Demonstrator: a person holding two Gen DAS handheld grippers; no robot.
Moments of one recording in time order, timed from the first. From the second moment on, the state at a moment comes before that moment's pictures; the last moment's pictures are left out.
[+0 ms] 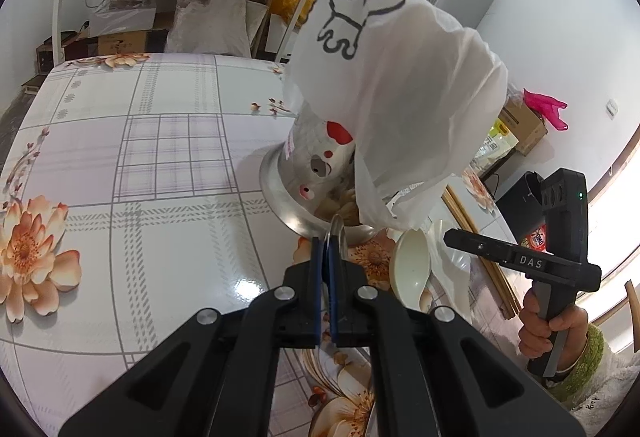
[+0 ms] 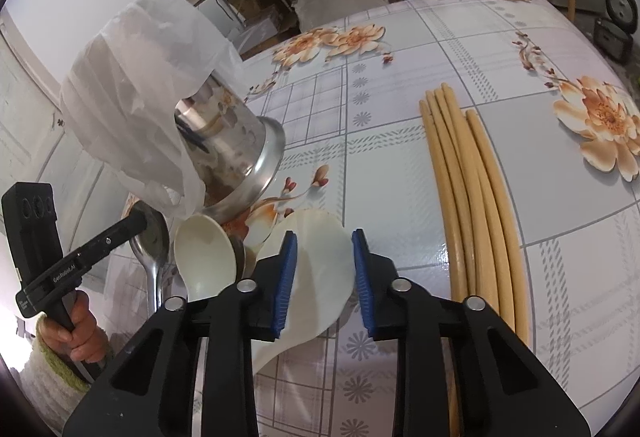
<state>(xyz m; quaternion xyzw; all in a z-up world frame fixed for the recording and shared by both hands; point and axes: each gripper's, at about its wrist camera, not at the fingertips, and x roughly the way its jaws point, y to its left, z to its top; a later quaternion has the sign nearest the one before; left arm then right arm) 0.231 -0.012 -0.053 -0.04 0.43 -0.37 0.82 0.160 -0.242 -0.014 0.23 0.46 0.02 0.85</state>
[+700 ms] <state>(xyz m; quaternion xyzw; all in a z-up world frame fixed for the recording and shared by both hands) 0.206 0.018 -0.015 -0.05 0.39 -0.35 0.85 0.129 -0.231 0.045 0.18 0.41 0.00 0.89</state>
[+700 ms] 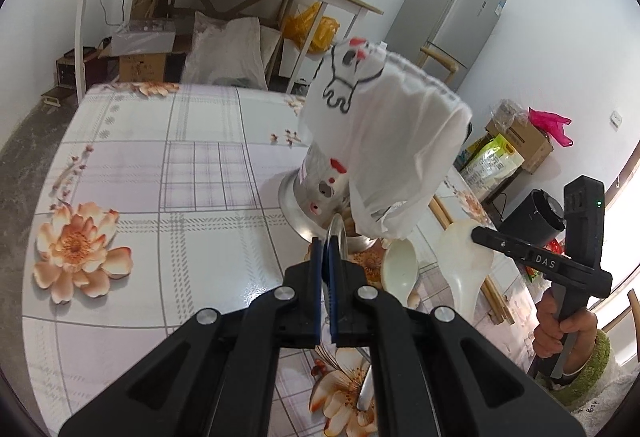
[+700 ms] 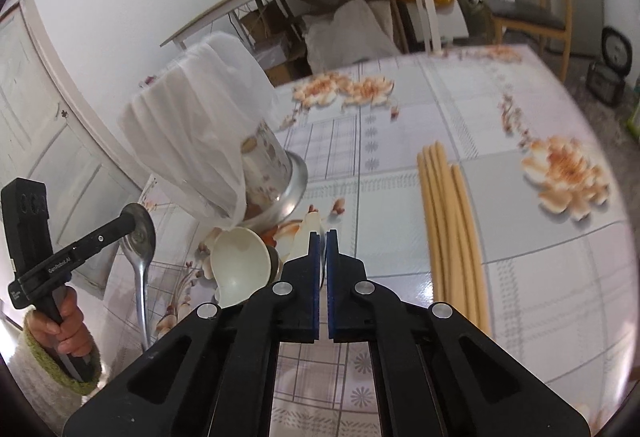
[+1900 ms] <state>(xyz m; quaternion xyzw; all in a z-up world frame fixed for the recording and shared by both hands) 0.157 0.017 0.090 -0.03 0.26 -0.35 0.90 0.091 -0.219 0.146 0.16 0.29 0.02 0.95</state>
